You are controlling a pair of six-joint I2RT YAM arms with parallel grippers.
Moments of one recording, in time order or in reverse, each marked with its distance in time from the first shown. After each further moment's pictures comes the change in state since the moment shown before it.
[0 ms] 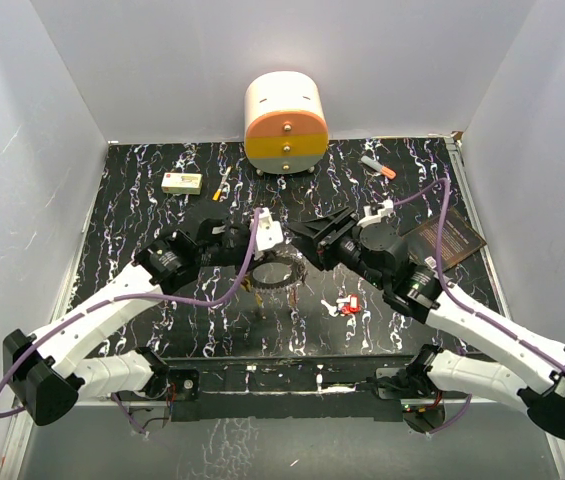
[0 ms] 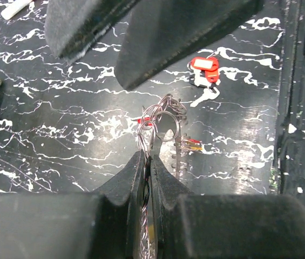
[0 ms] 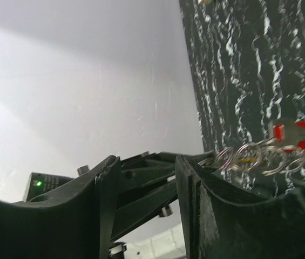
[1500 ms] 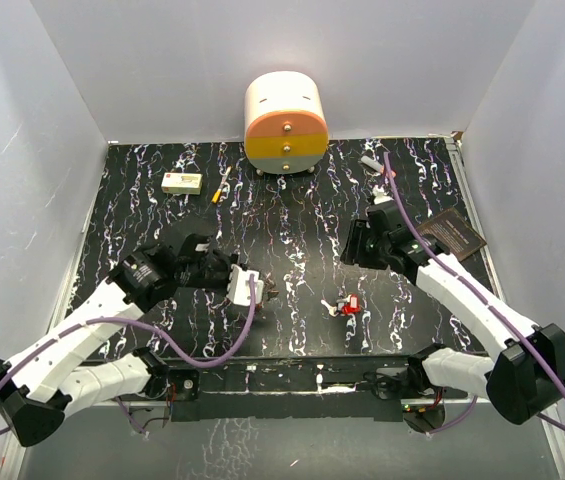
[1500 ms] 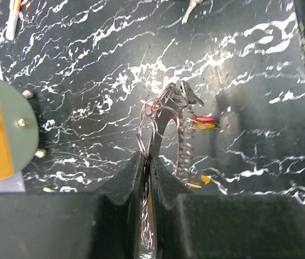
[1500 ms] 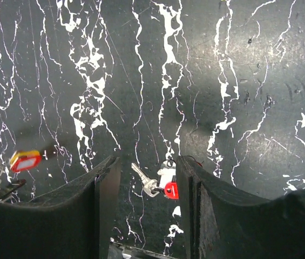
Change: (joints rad) left arm 0.000 -0.134 0.021 -0.389 -0.014 0.571; right arm -0.393 0.184 0.068 -0.544 -0.096 -1.060
